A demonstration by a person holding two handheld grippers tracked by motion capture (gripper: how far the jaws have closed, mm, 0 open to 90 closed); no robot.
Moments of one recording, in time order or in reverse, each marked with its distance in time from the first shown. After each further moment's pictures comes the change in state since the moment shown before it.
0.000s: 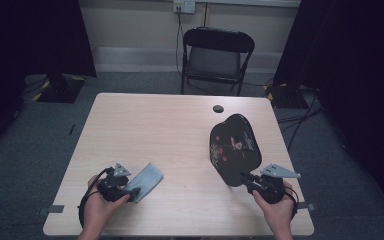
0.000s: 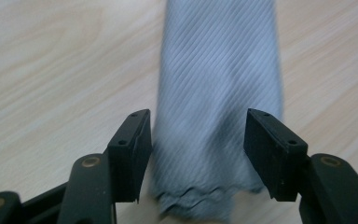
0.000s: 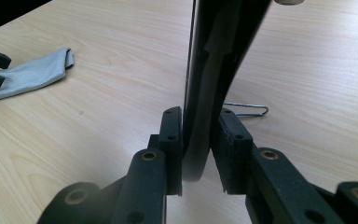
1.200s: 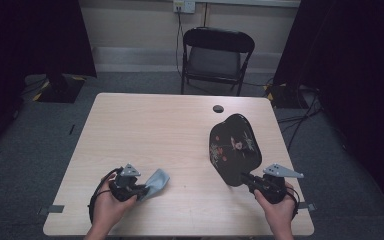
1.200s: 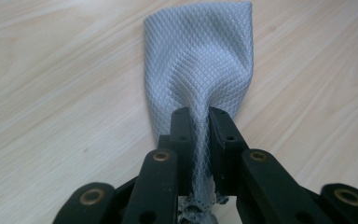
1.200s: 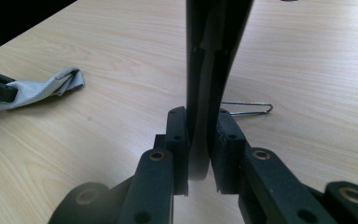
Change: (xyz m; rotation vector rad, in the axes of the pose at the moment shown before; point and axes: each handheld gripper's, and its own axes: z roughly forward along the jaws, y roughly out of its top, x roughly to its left) left arm -0.025 0.019 0.002 -0.018 -0.181 -0.006; right arm -0.003 -0.001 -0.003 -0.009 0.026 0.057
